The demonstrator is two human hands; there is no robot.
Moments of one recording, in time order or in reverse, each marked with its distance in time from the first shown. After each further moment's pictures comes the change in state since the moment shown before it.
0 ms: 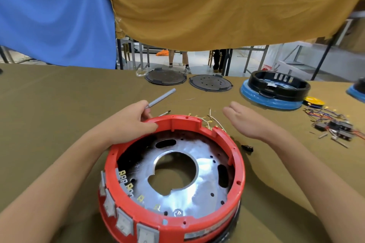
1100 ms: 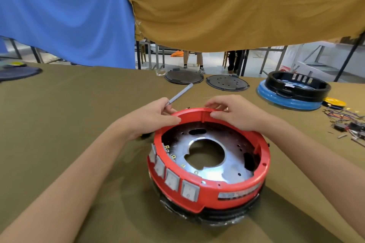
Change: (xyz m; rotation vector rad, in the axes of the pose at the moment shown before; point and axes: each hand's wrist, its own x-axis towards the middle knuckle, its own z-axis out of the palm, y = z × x) left_hand -0.026 0.009 -0.009 -0.276 -0.087 -0.103; right_hand -0.005 -0.061 0.006 -0.090 -0.108 -0.400
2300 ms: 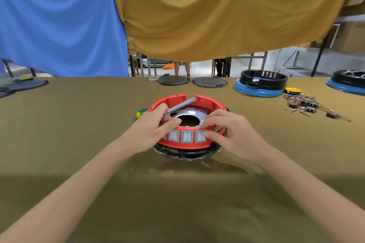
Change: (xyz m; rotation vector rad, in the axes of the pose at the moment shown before) left_hand -0.117 0.007 0.058 0.376 0.178 0.426; right_hand -0.171 -0.064 0.035 0.118 0.387 -0.221
